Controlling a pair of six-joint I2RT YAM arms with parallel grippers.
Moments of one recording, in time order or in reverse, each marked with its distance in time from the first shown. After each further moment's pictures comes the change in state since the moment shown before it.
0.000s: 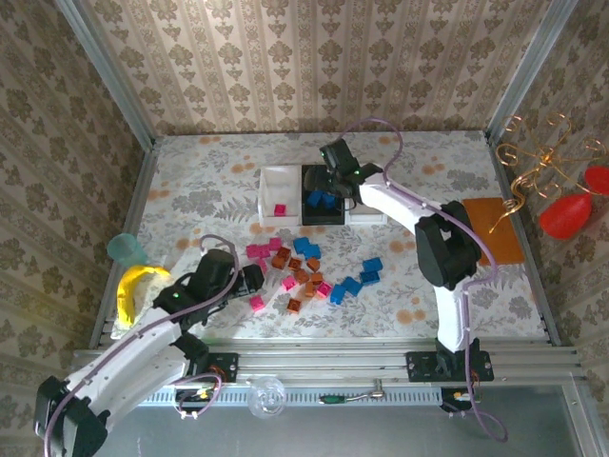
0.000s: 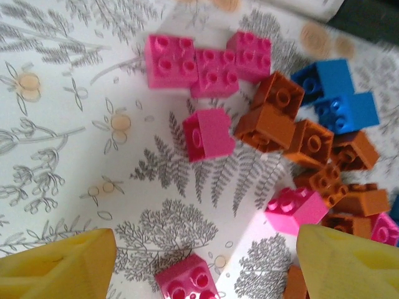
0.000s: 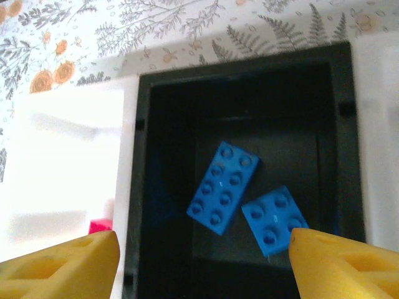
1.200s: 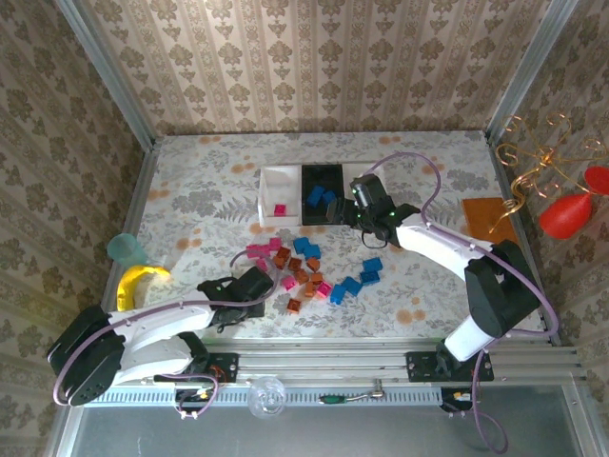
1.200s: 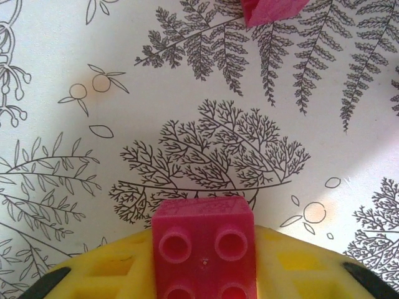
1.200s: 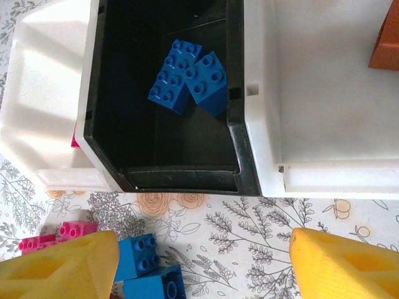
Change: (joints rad) left arm -0.253 0.350 -0.014 -0.015 -0.179 -0.098; right arm 0.010 -0.417 -0.550 0.172 -0.033 0.049
